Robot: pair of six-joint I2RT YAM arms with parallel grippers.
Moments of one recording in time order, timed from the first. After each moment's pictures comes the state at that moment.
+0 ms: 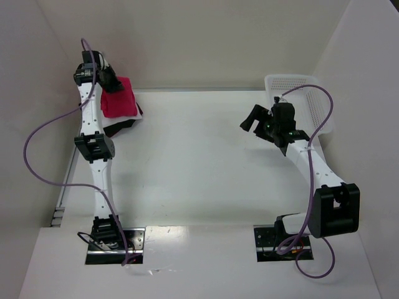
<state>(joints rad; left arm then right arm) 0.18 2.69 3.07 -1.14 0.30 -0.42 0.12 1.34 0.99 -0.25 -0.16 0.55</state>
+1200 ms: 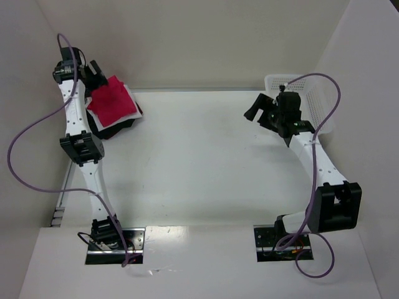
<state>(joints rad) 0.29 2.55 2.93 -1.19 0.06 -0.36 0.09 1.37 1.12 -0.33 -0.16 0.53</state>
